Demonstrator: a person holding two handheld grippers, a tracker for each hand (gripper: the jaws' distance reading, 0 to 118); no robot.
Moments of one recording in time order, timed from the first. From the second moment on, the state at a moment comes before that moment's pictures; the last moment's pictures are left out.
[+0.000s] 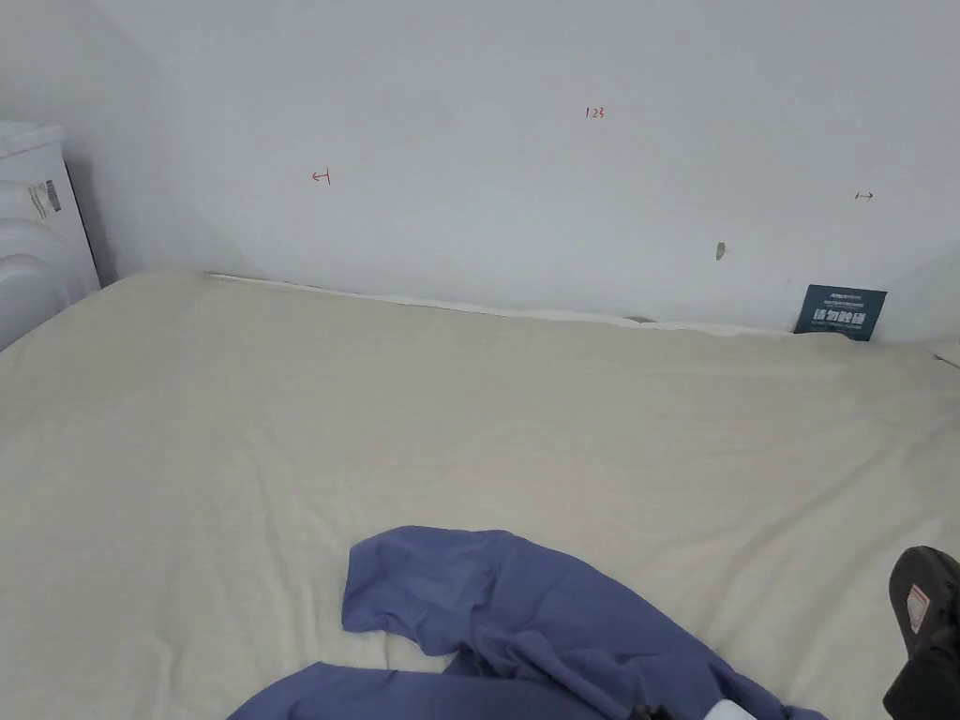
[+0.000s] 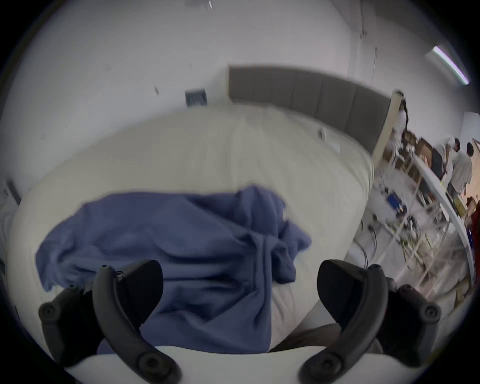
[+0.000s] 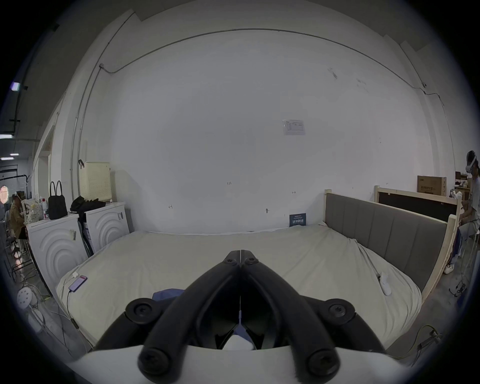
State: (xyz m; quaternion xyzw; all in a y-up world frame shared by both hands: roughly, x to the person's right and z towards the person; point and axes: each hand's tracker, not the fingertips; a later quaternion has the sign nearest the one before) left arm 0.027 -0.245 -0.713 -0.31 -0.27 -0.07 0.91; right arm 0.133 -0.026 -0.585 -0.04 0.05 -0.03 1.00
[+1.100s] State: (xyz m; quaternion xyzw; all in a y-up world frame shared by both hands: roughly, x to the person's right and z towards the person) left arm -0.249 -0.033 -0.525 -0.02 0.12 0.02 0.99; right arm 0.077 -0.003 -0.553 0.00 0.07 0.00 1.00
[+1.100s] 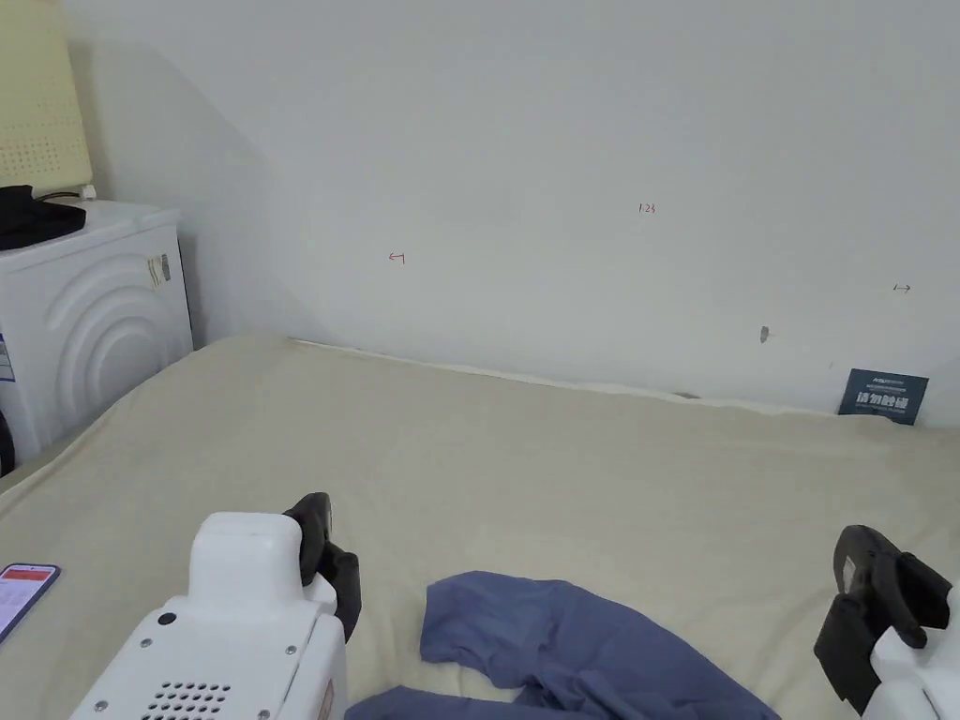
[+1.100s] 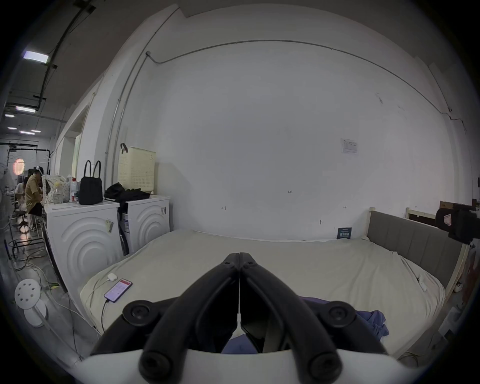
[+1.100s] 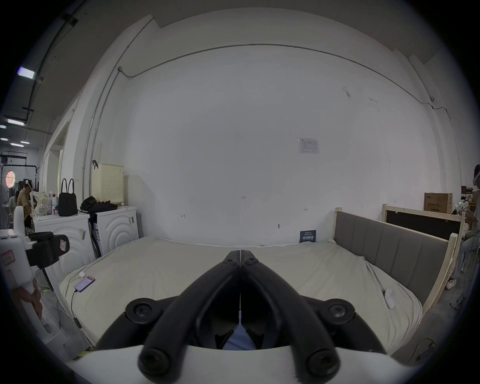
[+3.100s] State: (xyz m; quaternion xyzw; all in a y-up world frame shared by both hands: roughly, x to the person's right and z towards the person) left arm -0.291 -0.194 -0.614 -0.28 0.10 0.07 0.95; right arm -0.037 -0.314 -1.015 -0.37 0.25 0.25 0.86
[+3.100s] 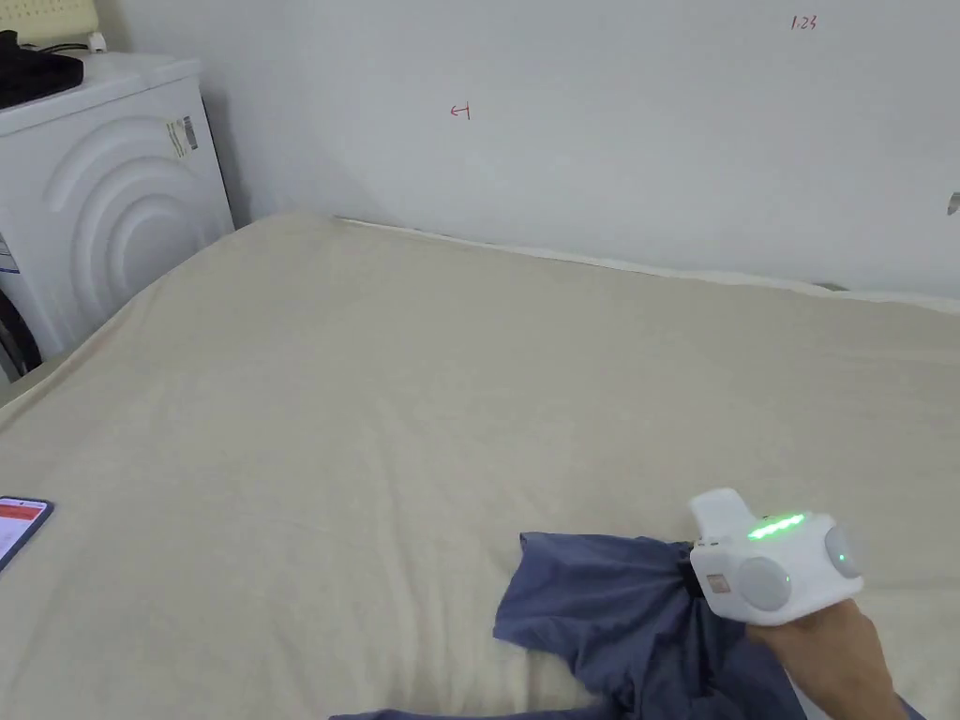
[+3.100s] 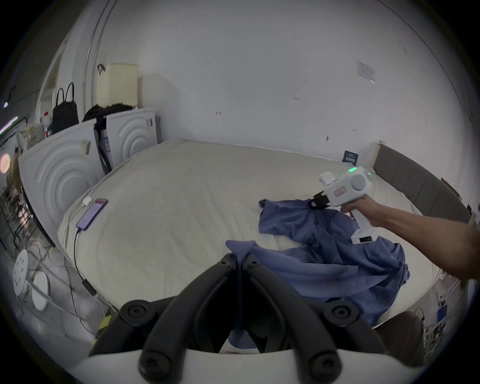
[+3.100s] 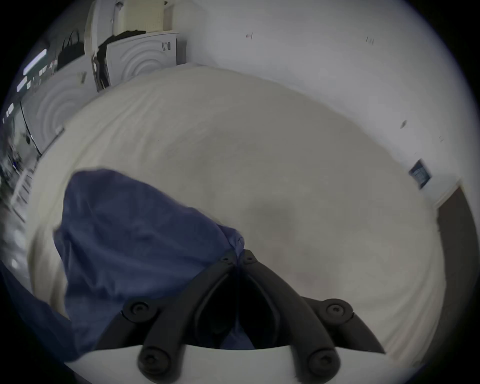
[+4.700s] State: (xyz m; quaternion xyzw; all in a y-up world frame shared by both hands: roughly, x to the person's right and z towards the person) left arm -0.403 0.137 -0.925 -0.02 0.05 0.10 0.99; right arm 0.155 0.159 -0.990 -0.02 0.02 0.13 0.99
